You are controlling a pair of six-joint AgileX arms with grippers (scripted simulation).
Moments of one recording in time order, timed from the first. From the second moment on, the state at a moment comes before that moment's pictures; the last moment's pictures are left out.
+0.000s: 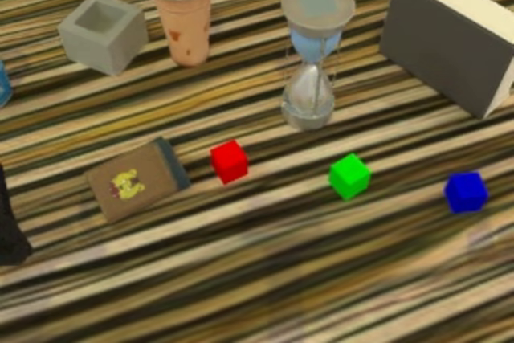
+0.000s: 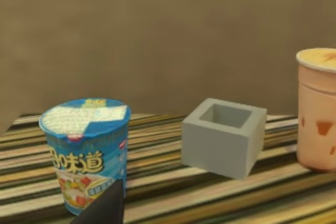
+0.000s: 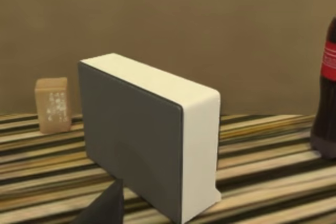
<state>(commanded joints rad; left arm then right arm) 0.00 0.00 0.00 0.00 0.00 0.00 0.00 0.00 0.00 0.00 0.00 0.00</state>
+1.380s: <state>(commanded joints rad) -0.44 1.82 1.54 -1.16 0.09 0.41 0.00 0.00 0.00 0.00 0.00 0.00</state>
